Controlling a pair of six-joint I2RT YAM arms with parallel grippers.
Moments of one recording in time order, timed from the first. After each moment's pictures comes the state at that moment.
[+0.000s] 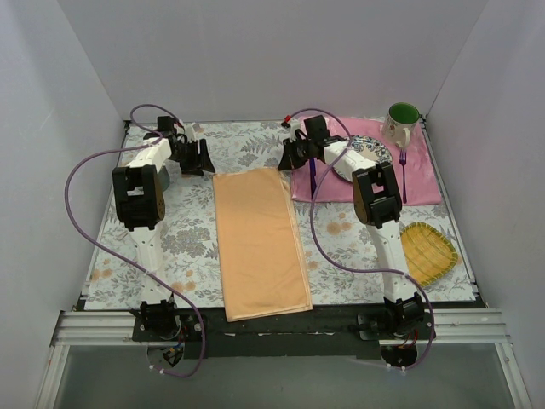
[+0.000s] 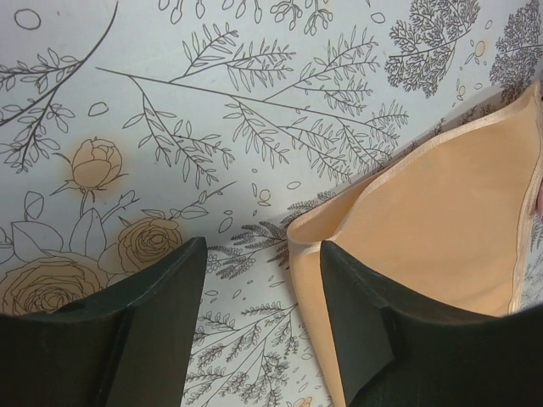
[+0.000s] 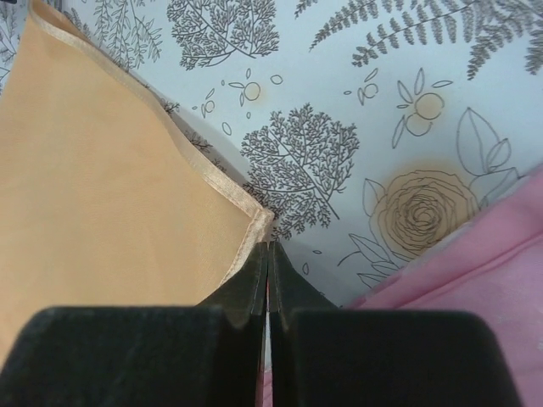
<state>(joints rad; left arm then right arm) 0.05 2.32 1.88 -0.67 0.55 -0.01 0.40 2.49 2.04 -0.34 -0.64 -0.02</state>
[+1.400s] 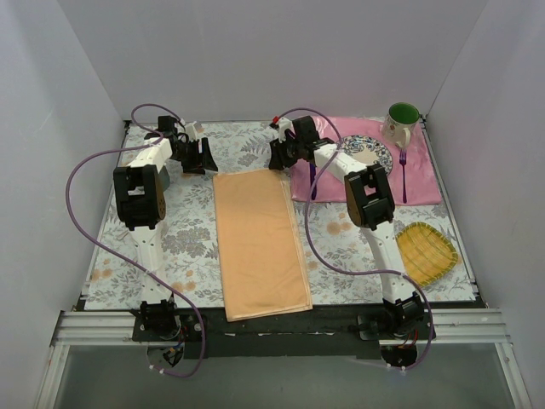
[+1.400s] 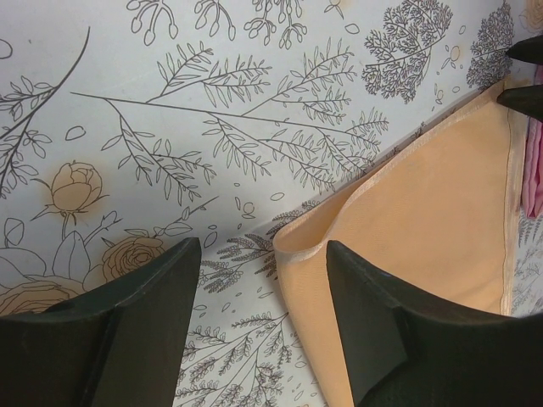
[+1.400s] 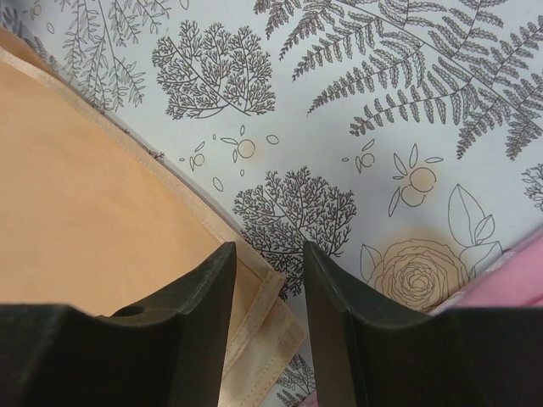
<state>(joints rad) 0.05 2.33 1.89 -0.65 0.59 -0.01 0.46 2.52 2.08 -0.27 -0.51 -0.06</state>
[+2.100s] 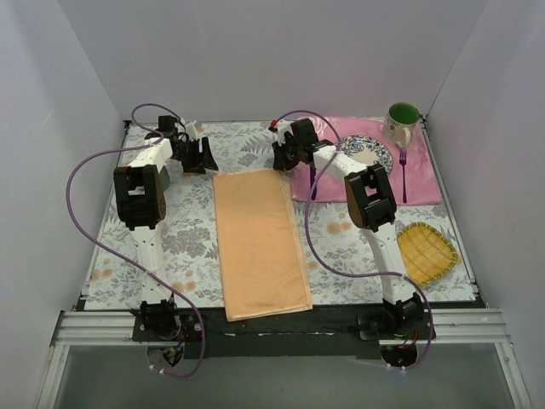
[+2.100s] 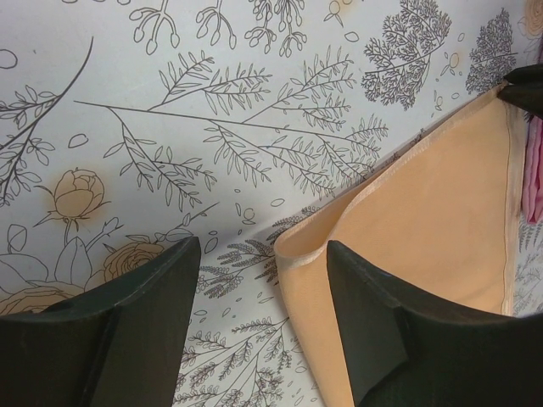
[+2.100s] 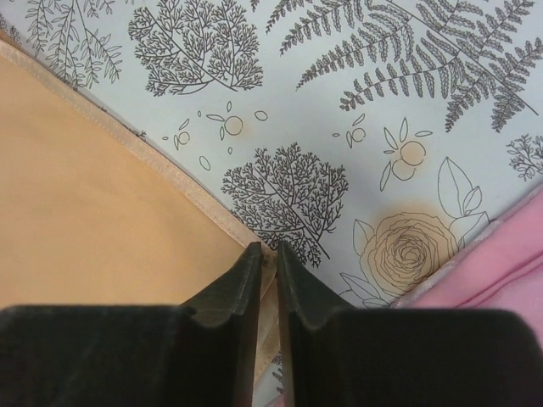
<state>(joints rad) 0.05 2.33 1.89 -0.63 0.59 -0.02 0.48 2.47 2.01 -0.26 -0.41 -0.12</state>
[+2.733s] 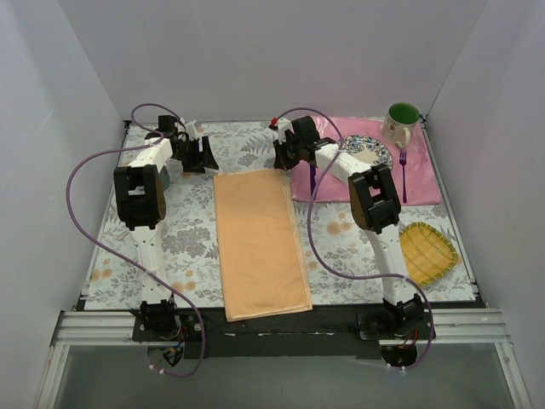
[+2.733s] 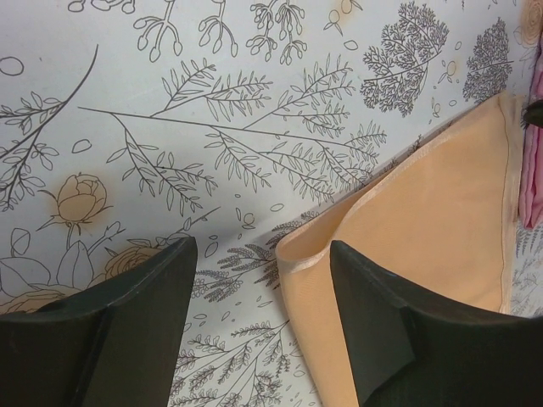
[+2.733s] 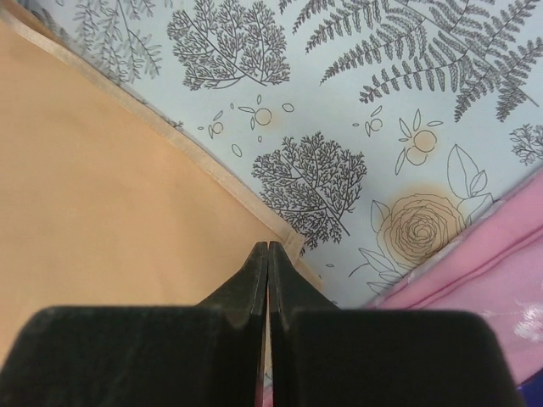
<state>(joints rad) 0.05 2.33 1.89 -0.62 0.59 -0.03 0.48 2.42 1.97 -0.29 -0.42 -0.11</state>
